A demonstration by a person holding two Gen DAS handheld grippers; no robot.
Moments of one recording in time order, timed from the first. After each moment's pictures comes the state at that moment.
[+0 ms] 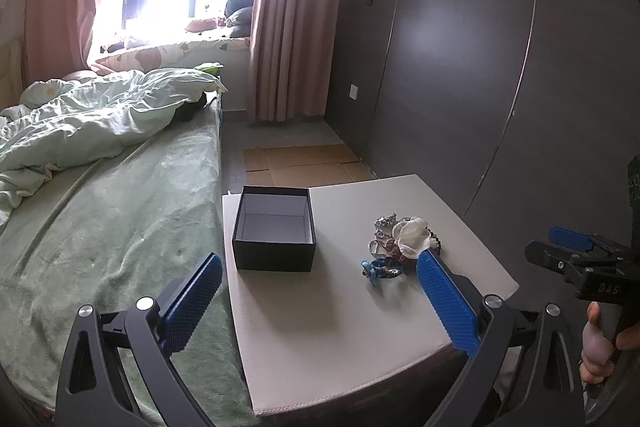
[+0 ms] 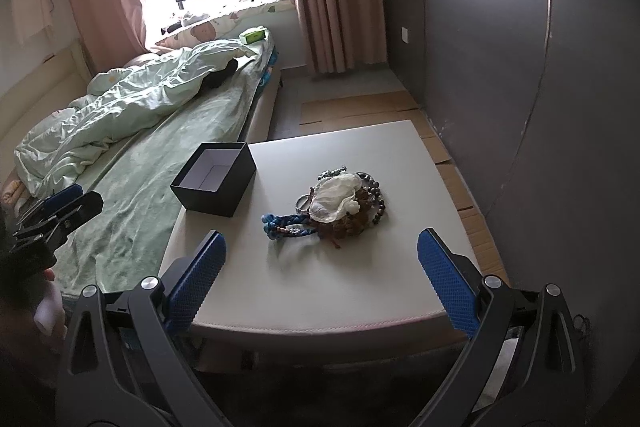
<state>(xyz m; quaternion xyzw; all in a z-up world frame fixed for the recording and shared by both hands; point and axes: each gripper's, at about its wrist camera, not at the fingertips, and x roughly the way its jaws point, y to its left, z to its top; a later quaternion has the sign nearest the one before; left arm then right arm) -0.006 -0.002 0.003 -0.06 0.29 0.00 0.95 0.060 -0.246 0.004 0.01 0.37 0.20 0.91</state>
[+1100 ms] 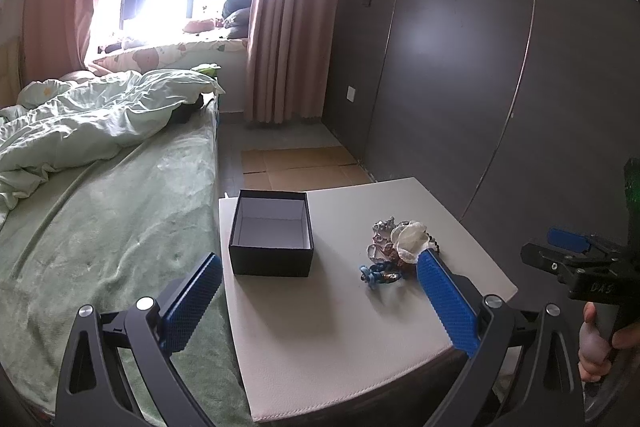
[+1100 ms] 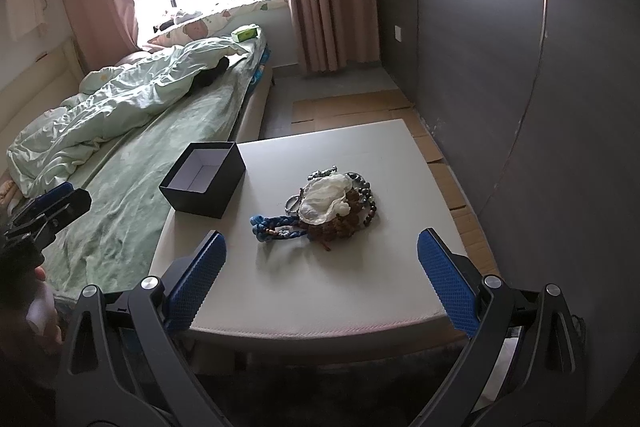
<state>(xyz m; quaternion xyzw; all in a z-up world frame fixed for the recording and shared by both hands) -0.001 -0.002 0.004 -0.07 0.29 -0.01 0.96 0.065 -0.247 0.000 0.00 0.37 0.18 0.91</state>
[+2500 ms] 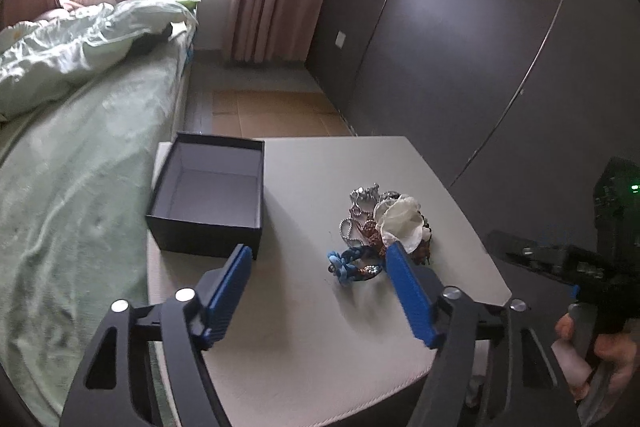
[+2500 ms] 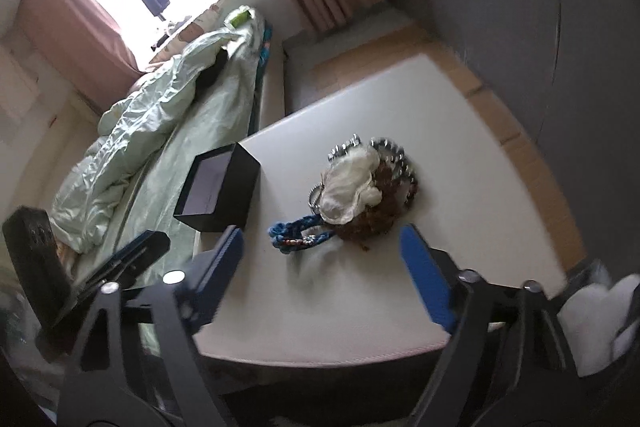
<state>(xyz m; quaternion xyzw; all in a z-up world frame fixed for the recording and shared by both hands) 0.099 -0.019 -0.059 -0.13 0.39 -0.05 0.91 0.152 -0.257 -0.059 0.16 0.49 0.21 0.83</state>
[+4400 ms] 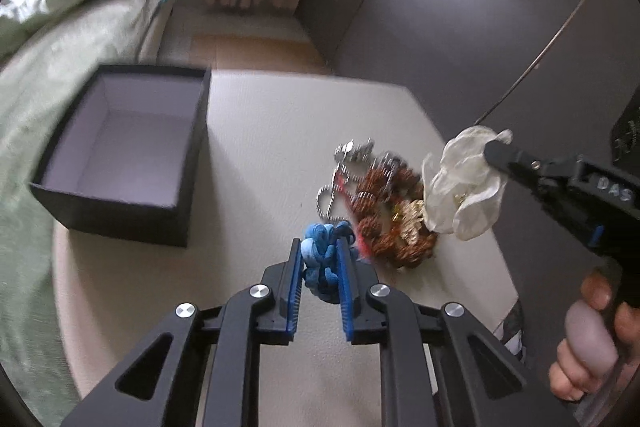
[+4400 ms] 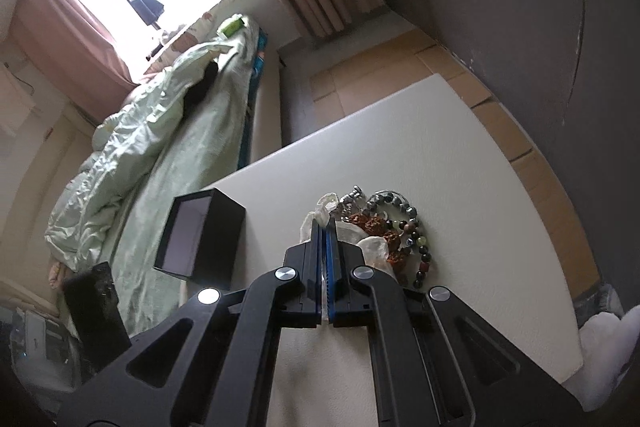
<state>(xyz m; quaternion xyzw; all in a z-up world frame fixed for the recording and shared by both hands) 0.155 -0.042 -0.115 -0.16 0.45 -0.08 0.88 0.211 -0.244 -0.057 0.17 0.45 0.23 0.85</state>
